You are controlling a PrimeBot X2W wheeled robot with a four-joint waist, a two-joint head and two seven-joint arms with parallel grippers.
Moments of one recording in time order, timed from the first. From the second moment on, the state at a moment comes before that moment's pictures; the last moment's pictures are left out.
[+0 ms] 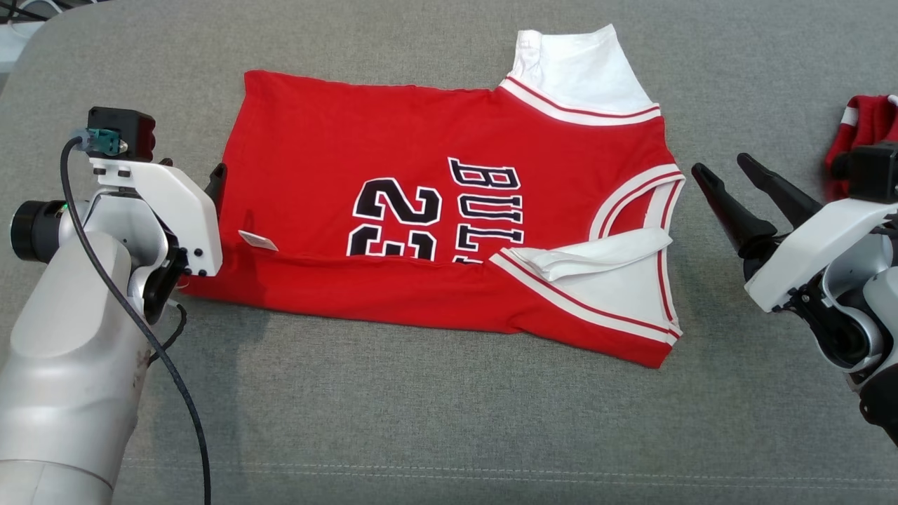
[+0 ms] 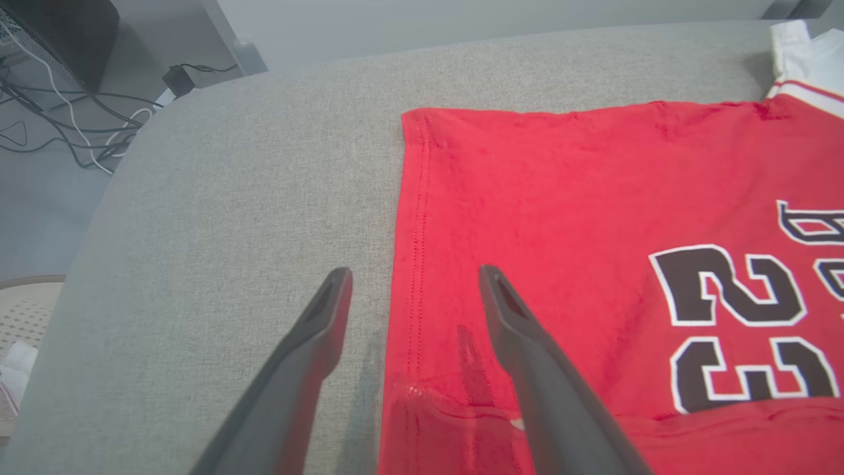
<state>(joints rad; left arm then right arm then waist) -0.84 0.27 -0.31 0.85 -0.41 -0.05 0.25 -0.71 -0.54 0.68 0.45 1.00 0.13 -0.03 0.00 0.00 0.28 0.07</state>
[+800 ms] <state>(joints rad) -0.52 0.21 -0.26 0.87 -0.51 -0.04 -0.04 -0.36 -0.43 0.68 0.43 1.00 0.13 -0.12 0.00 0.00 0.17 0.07</state>
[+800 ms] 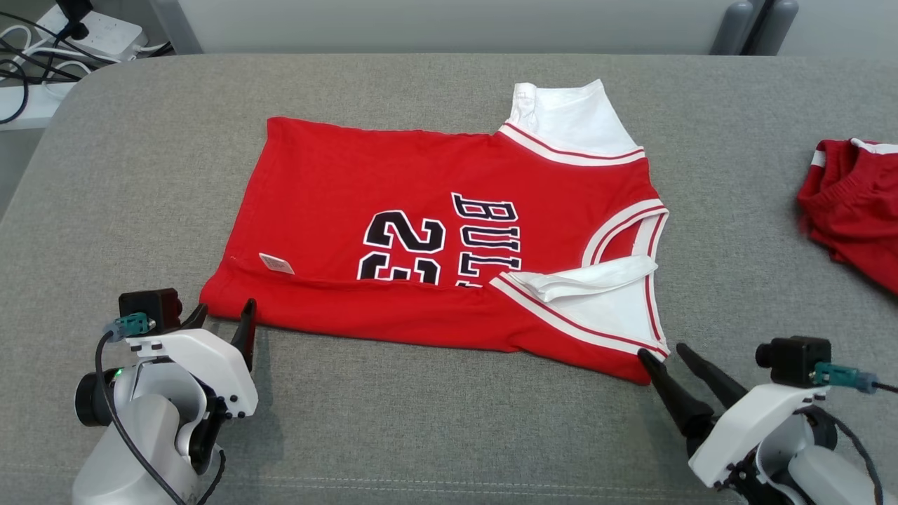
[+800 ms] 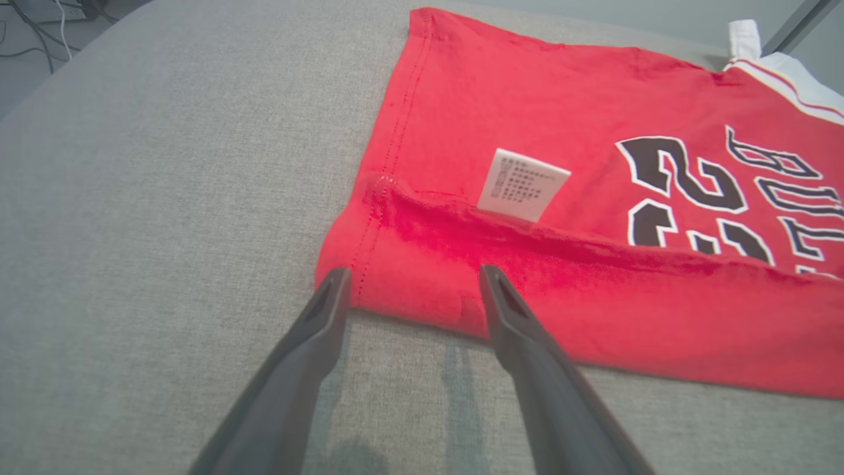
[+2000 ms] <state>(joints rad) -0.52 0.20 -0.28 0.86 -0.55 -0.03 -0.05 -0.36 -0.32 0.66 0.55 1.01 0.13 -0.12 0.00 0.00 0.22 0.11</state>
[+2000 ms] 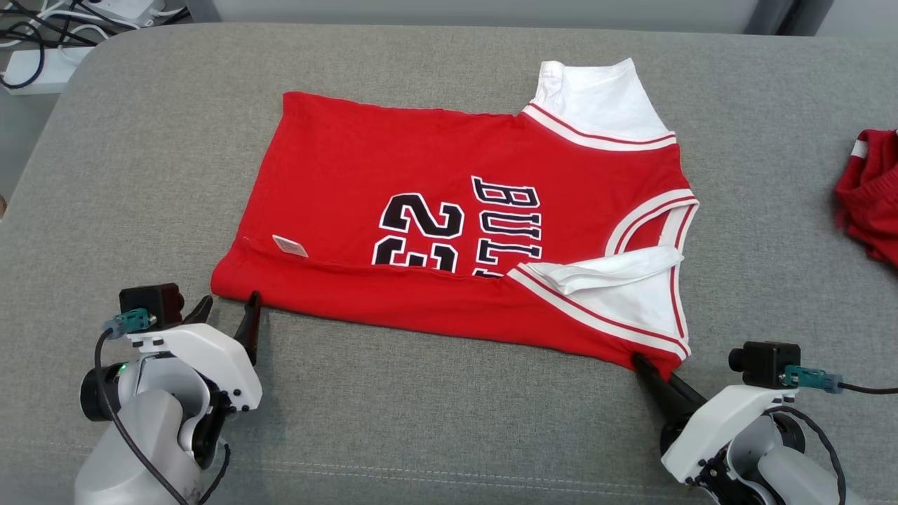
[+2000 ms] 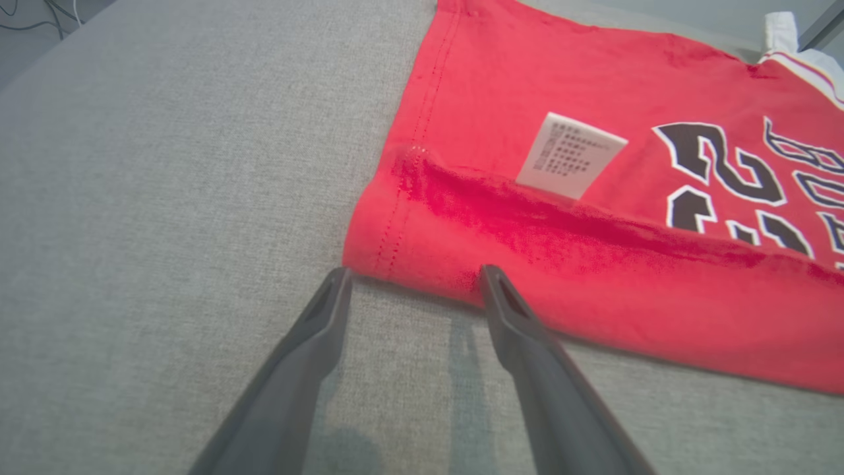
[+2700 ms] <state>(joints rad) -0.59 0.17 -0.11 1.01 -0.79 -0.10 -0.06 -0.41 -0.32 0.73 0.55 1.02 0.13 -0.13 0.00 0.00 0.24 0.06</state>
